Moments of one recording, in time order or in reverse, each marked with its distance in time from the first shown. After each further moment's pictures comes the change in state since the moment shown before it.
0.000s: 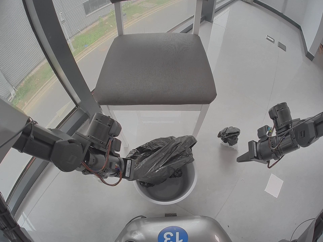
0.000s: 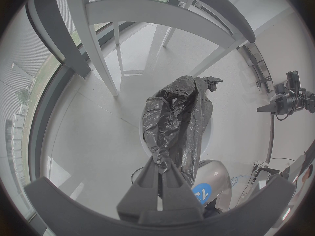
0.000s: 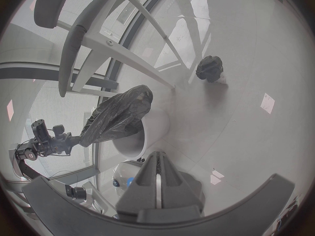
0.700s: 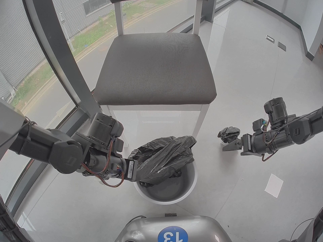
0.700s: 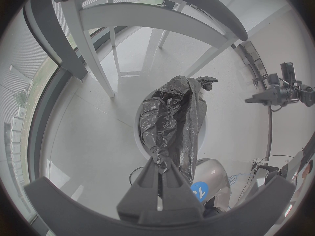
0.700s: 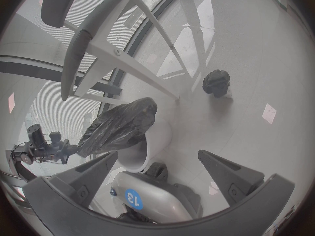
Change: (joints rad) left arm -0.029 -0.020 0.005 0.001 -0.001 0.000; right arm 0.024 0.044 -0.060 -0.068 -0.024 -0.005
